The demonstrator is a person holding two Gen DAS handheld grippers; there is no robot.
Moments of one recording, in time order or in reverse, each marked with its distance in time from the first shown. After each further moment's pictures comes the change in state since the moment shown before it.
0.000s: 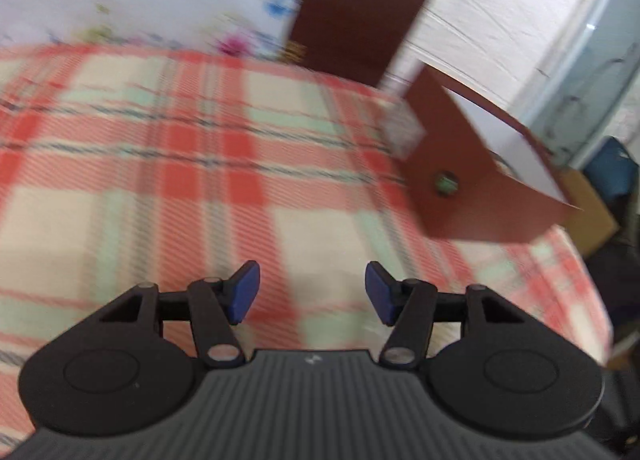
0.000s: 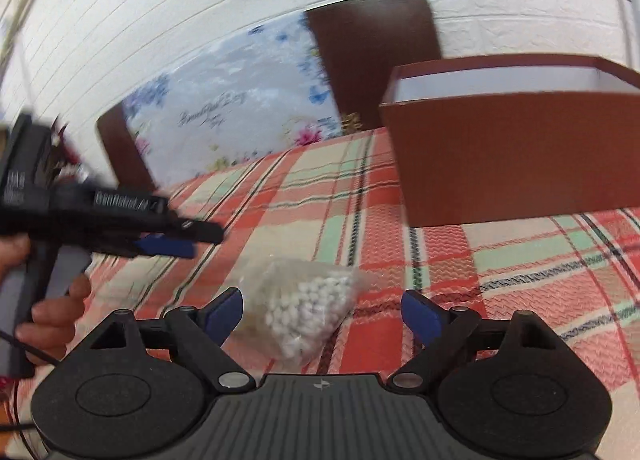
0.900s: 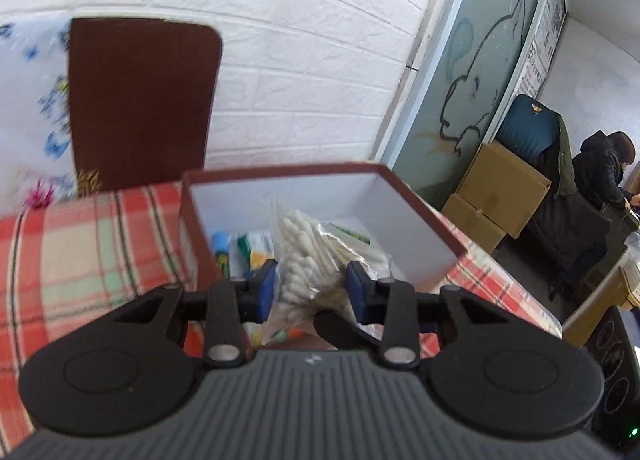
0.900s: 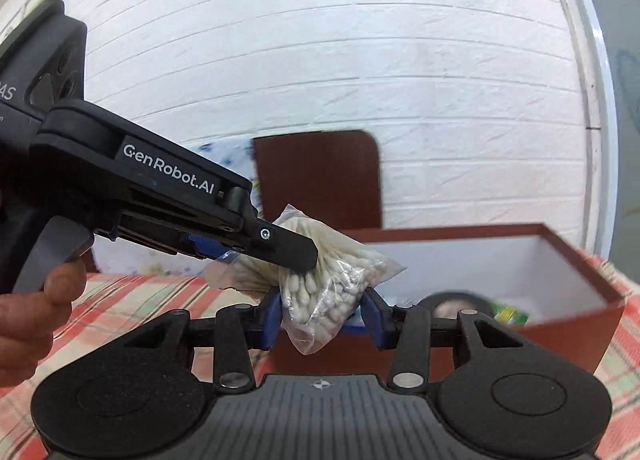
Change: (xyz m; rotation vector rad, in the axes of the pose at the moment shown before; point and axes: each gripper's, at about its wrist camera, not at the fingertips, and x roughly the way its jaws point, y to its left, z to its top) left arm 0.049 -0.166 0.098 0.304 -0.111 -0.162; right arm -0.013 -0.065 0.097 -0.115 -0.316 -0.173
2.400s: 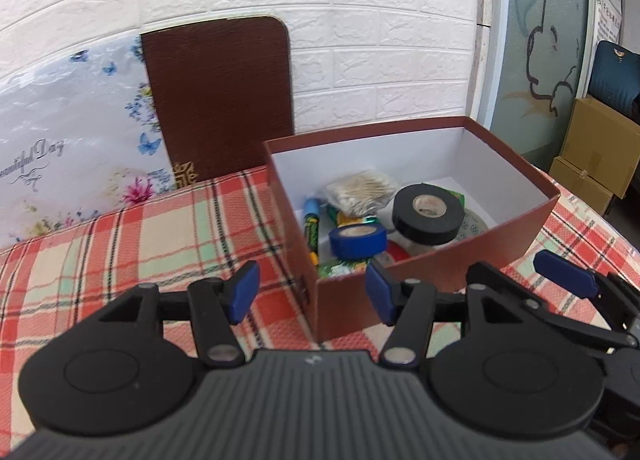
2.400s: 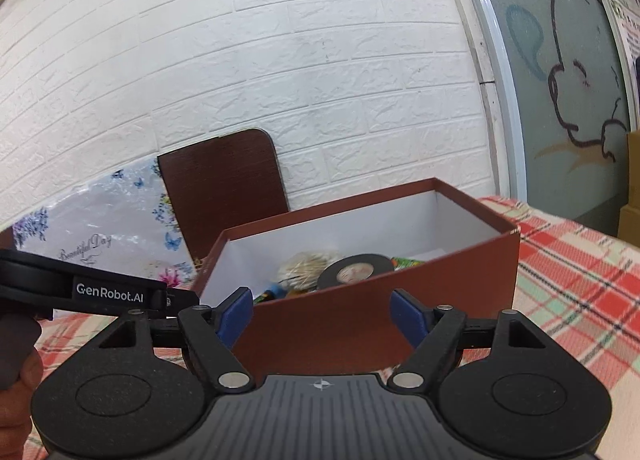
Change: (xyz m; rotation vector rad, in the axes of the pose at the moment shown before) left arm -0.016 -0.033 -0.042 0.113 0.025 0.392; right arm -0.047 -0.019 -0.014 0.218 0.019 -0.210
